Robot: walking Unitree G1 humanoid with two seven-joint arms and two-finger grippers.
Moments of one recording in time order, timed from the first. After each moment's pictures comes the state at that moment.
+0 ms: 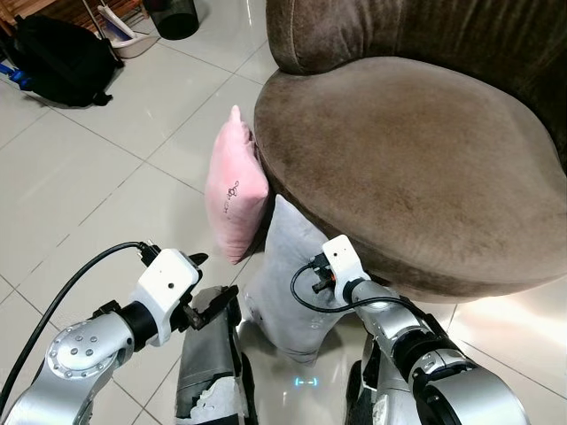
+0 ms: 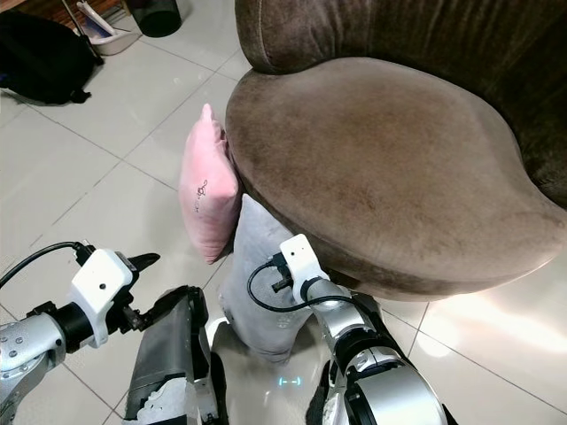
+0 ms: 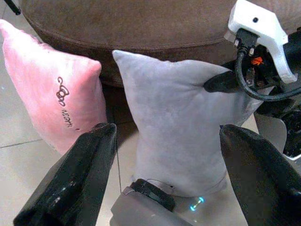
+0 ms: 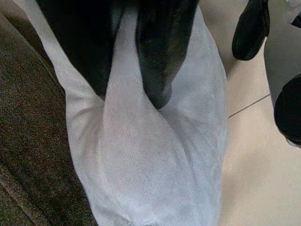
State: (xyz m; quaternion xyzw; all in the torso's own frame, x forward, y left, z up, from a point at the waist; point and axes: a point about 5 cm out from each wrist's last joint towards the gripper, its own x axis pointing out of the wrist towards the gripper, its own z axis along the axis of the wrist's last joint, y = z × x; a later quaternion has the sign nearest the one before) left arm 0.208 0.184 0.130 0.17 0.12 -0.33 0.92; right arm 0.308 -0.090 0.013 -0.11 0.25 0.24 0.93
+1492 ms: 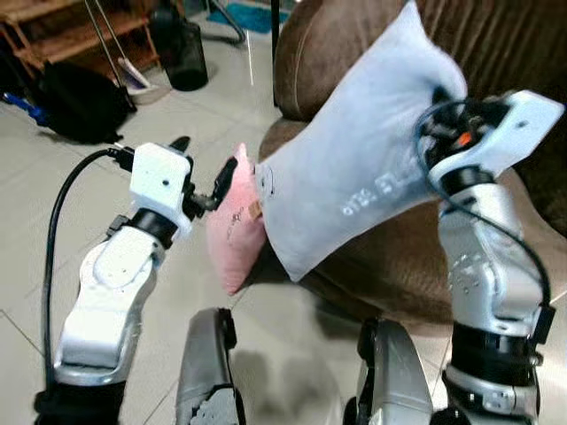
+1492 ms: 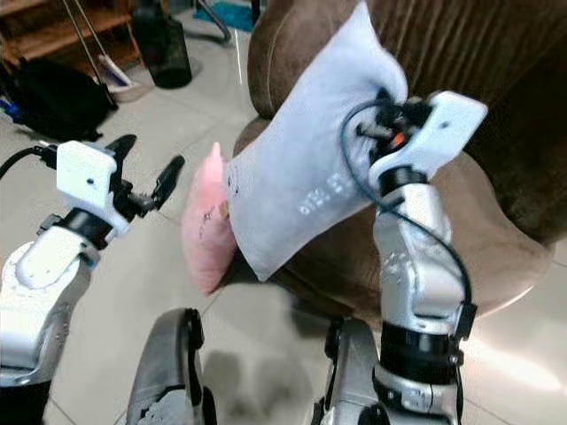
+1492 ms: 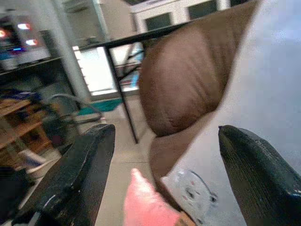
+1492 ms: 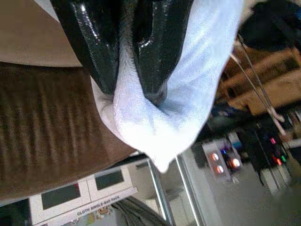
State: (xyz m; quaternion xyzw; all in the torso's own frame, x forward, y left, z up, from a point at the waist) left arm 0.278 0.164 0.207 0.12 -0.11 -0.14 0.98; right arm 0.310 -0.159 0.235 0.13 -0.16 0.02 0.98
